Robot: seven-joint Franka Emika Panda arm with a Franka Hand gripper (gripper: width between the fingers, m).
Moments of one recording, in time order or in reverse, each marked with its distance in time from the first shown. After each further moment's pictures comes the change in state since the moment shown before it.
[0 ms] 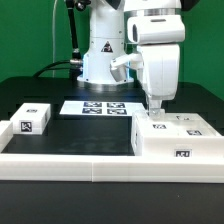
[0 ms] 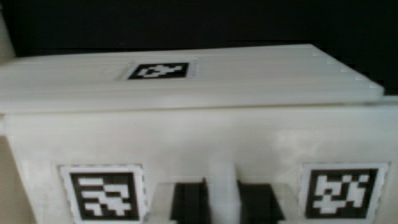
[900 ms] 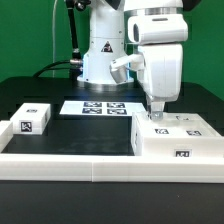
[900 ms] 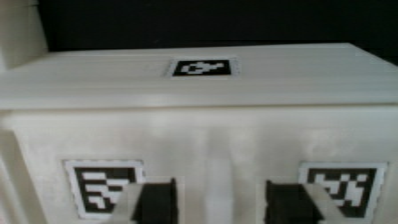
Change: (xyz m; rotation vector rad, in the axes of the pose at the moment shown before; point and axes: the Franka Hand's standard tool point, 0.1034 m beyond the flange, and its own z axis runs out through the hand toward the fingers) arm 0.000 0.006 0.000 0.000 0.001 0.002
